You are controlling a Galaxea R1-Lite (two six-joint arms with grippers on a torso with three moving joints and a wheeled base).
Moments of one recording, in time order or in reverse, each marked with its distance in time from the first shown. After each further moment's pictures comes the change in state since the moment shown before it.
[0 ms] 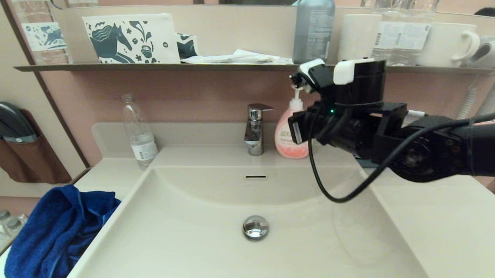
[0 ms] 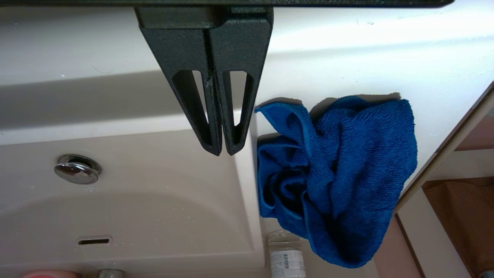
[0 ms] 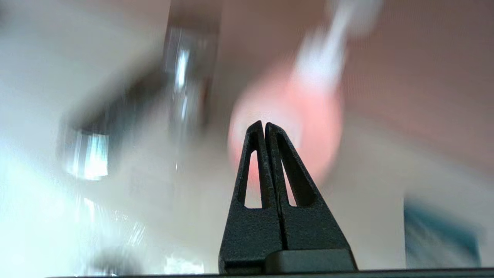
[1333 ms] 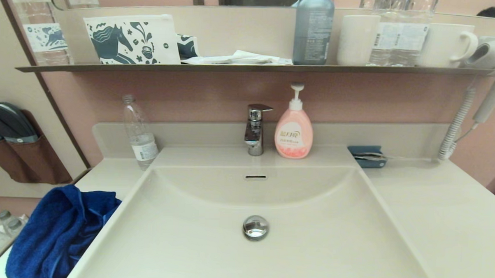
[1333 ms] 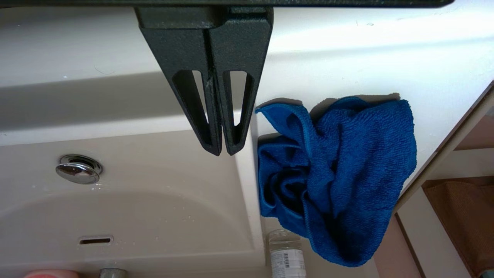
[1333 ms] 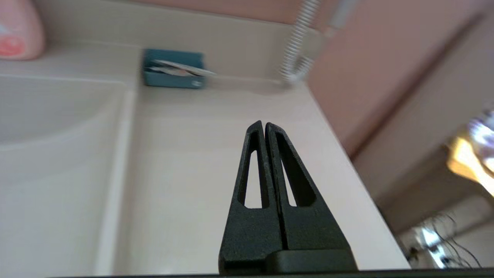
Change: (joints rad) left arm 0.000 0.000 0.000 0.000 -0.001 0.000; right arm -0.458 -1.163 0.901 0.158 -0.088 0.000
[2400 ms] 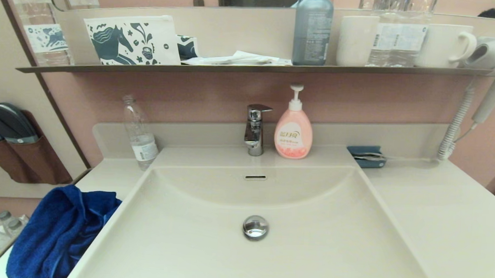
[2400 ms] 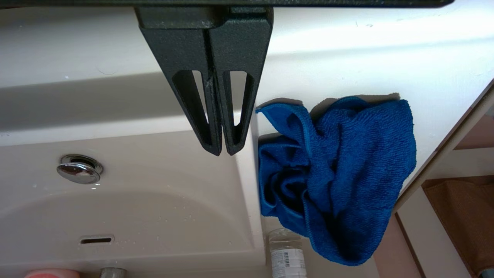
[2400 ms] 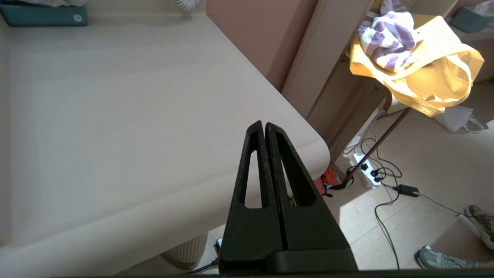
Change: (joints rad) left arm 0.000 0.000 0.000 0.000 0.001 0.000; right arm -0.133 -0.510 0.191 0.326 -0.185 0.022
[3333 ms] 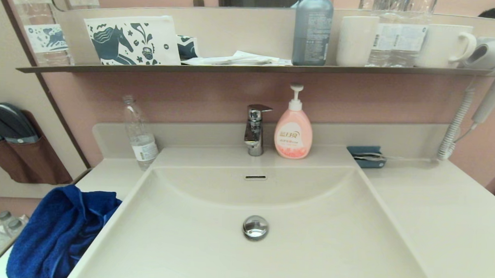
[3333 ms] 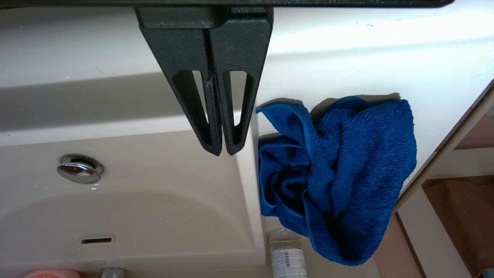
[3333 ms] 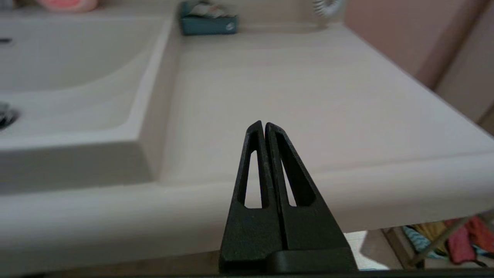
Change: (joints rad) left arm 0.000 0.000 0.000 0.000 0.000 0.000; right arm -0.046 -0.254 0.306 -0.154 0.472 0.136
